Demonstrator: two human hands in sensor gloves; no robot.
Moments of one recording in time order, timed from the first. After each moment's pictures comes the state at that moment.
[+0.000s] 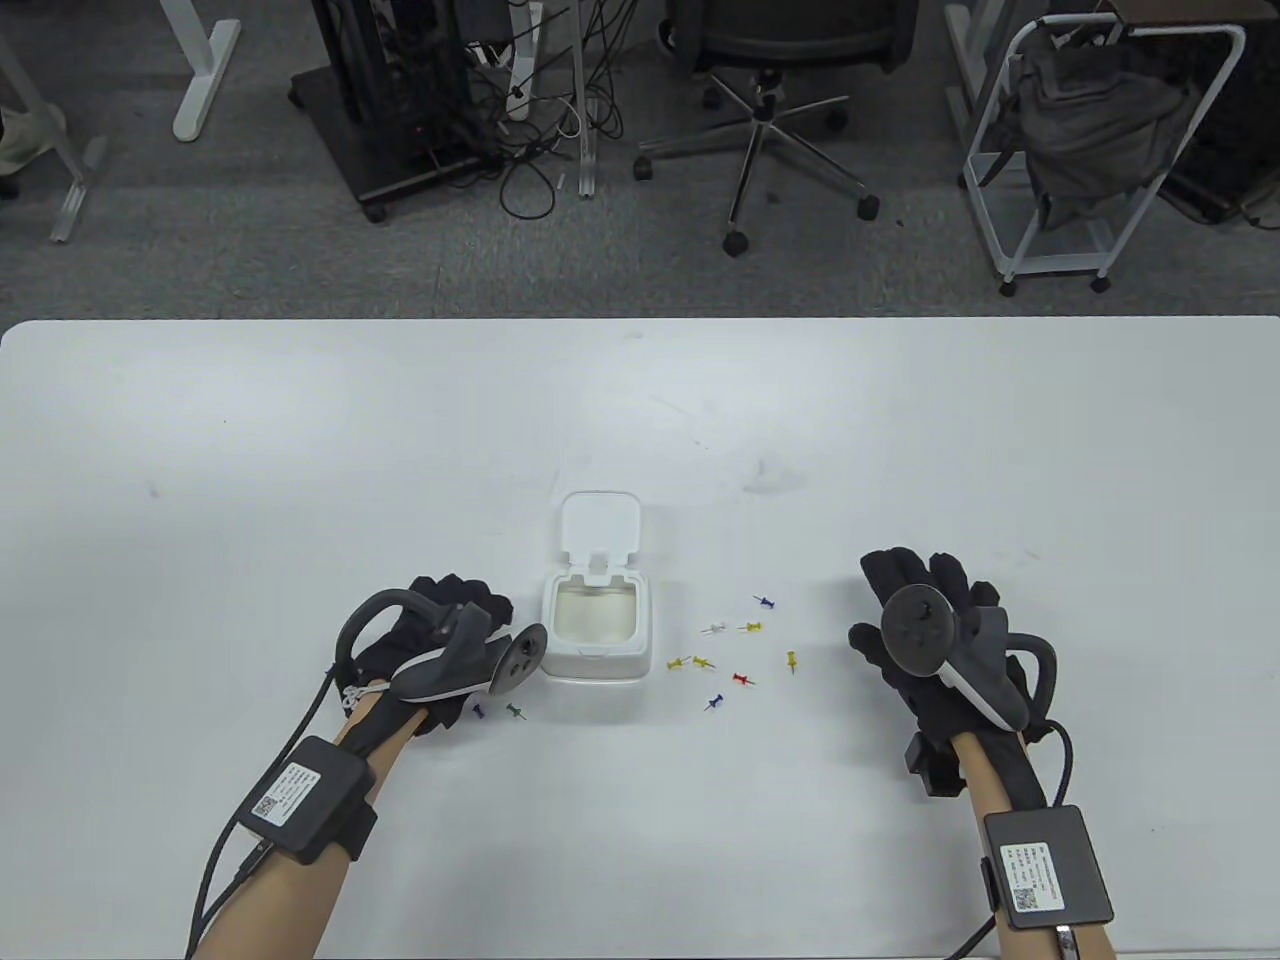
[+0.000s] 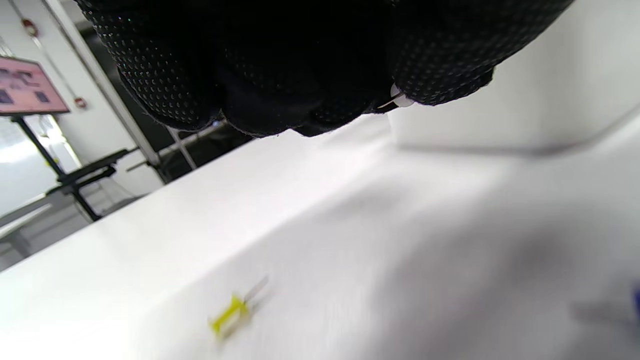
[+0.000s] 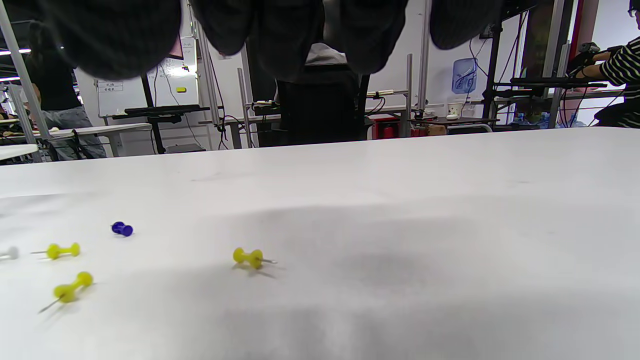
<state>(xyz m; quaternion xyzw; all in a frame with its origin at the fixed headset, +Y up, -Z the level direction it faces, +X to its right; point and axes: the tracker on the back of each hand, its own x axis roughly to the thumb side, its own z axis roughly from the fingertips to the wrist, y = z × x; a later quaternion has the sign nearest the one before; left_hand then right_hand) -0.182 -0.717 -0.306 0.00 -0.22 -0.20 0.95 0.219 -0.713 -0.277 -0.04 0.00 1.00 0.06</state>
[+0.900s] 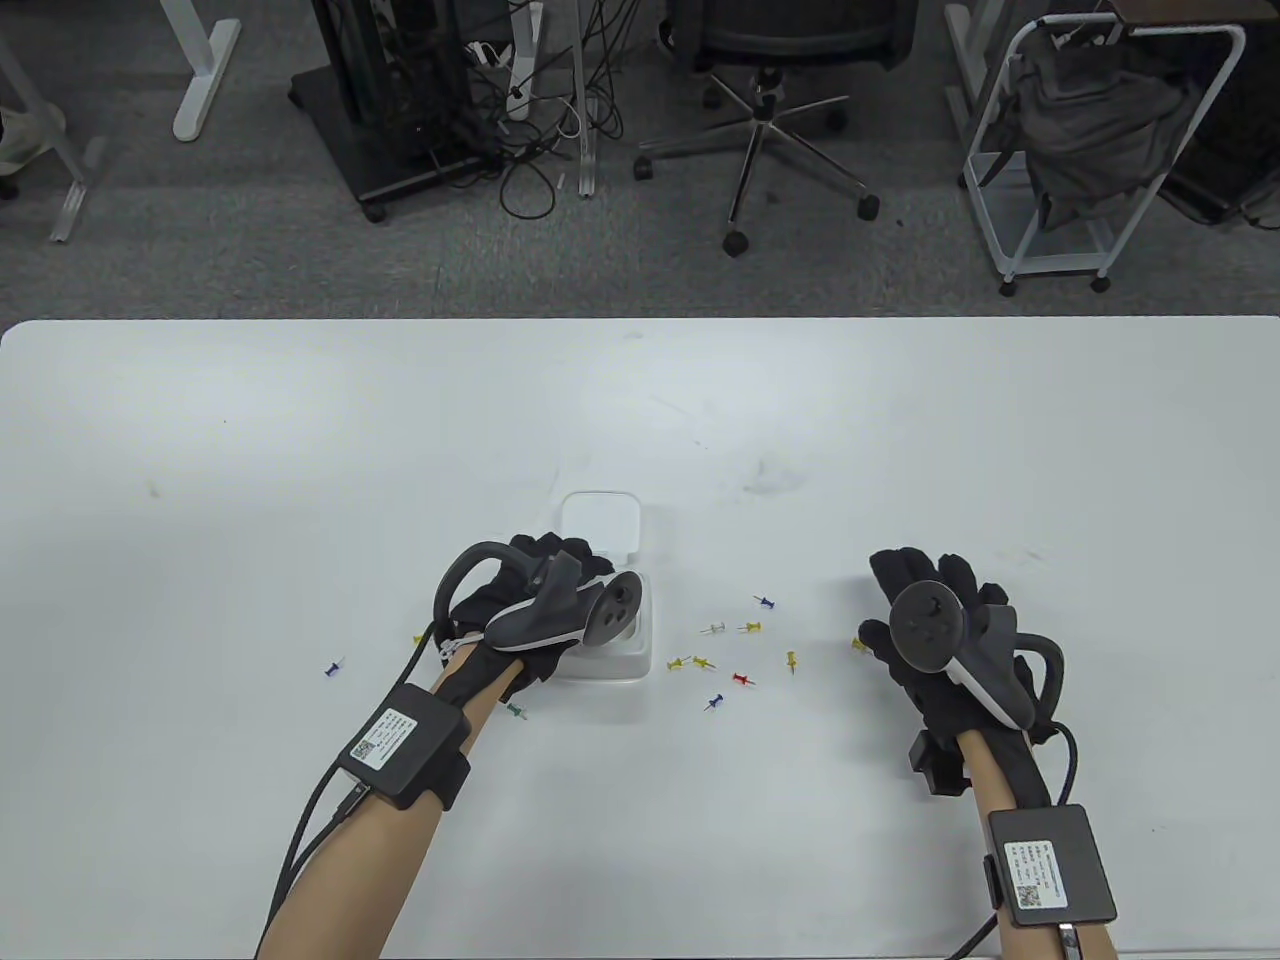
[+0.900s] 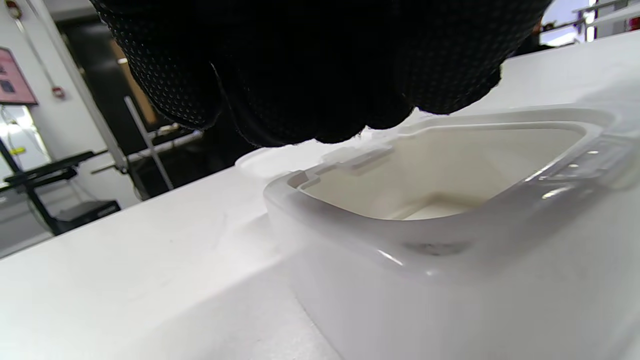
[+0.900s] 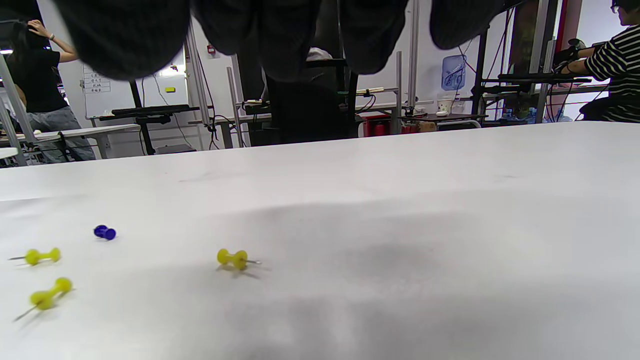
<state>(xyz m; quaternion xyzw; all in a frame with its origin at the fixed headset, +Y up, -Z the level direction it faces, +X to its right) -0.109 -0.696 -0.330 0.00 -0.24 -0.16 0.96 0.225 -0.716 -0.280 -0.05 0.00 1.00 0.07</state>
